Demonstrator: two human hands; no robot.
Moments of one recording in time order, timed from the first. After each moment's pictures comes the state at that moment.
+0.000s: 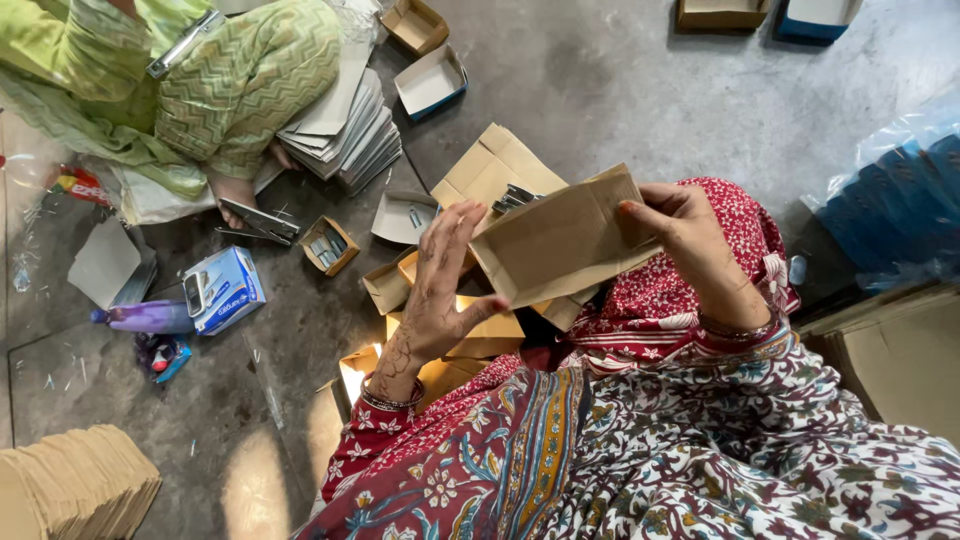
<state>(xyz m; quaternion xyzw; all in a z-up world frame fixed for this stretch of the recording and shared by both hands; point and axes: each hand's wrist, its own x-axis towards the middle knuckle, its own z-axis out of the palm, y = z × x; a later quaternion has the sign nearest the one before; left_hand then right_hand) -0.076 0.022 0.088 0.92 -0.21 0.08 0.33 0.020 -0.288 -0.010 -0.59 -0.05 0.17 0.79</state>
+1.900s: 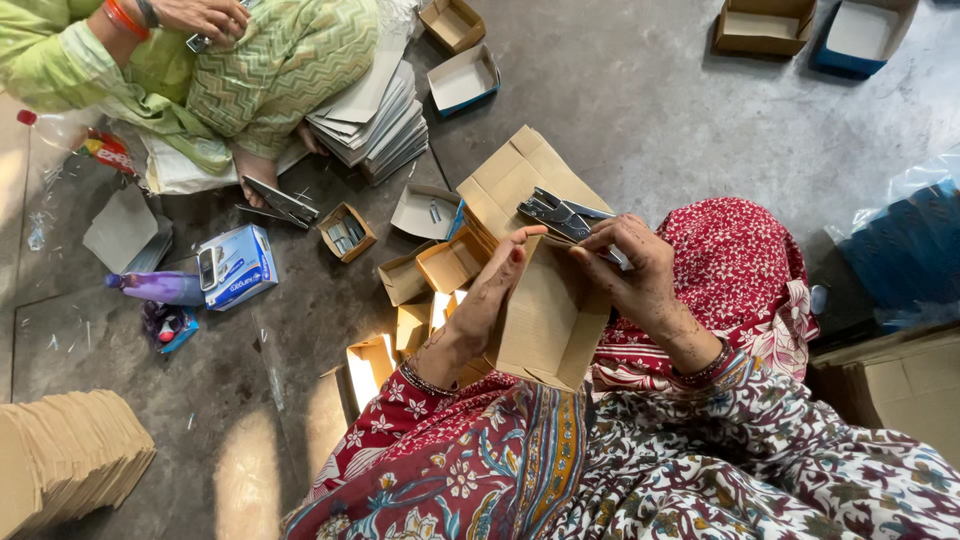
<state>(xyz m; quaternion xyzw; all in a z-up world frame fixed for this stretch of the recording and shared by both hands) -0.079 0.007 0.051 0.55 0.04 -0.22 0.80 -0.018 -0.213 0.025 -0.77 -0.29 -0.15 0.55</state>
